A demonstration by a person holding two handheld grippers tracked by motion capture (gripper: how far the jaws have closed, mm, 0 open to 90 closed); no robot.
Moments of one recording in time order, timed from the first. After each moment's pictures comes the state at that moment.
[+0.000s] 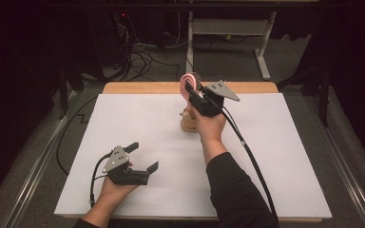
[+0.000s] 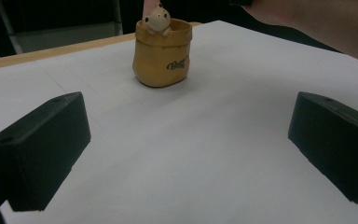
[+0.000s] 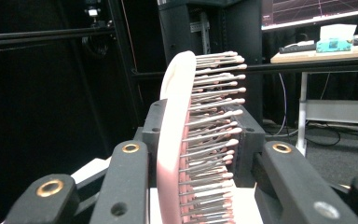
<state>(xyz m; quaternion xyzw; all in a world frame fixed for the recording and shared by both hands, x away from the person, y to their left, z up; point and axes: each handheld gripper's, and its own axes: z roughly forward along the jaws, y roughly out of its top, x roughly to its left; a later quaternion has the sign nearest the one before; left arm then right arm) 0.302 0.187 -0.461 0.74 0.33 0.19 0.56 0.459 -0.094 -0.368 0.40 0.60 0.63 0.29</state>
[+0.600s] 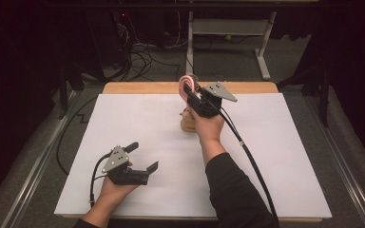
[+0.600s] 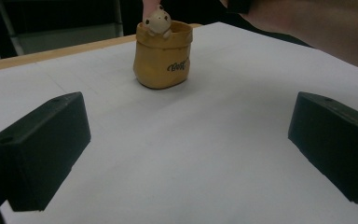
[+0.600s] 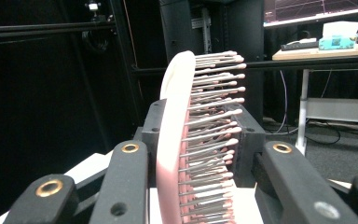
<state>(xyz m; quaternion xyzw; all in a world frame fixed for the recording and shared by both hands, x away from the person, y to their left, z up) 0.302 0.187 -0.460 0.74 0.33 0.19 0.56 0.460 -0.090 -0.373 0.39 0.61 0.62 0.29</state>
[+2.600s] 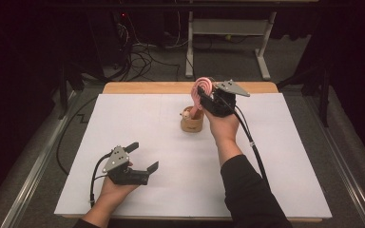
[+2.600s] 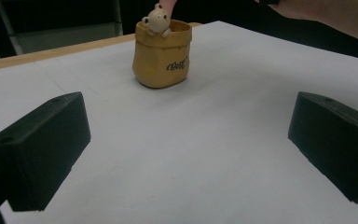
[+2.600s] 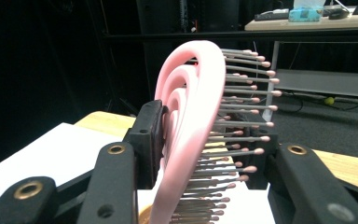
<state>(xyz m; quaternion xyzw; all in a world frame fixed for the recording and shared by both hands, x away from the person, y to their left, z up) 0.302 0.186 -0.459 0.74 0.33 0.19 0.56 0.456 -0.126 -0.361 0.44 0.65 0.55 0.30</state>
